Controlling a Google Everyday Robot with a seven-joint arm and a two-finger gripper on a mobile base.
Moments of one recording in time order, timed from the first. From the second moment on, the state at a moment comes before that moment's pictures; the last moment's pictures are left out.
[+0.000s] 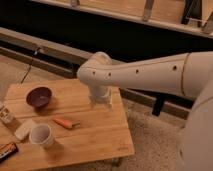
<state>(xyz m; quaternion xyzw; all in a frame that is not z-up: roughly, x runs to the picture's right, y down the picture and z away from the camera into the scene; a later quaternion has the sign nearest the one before) 0.005 0.087 0.691 -0.18 0.25 0.73 0.61</state>
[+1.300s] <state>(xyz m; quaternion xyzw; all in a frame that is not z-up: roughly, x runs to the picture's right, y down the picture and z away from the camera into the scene) -0.041 -0.131 0.812 -0.13 0.19 0.68 0.70</state>
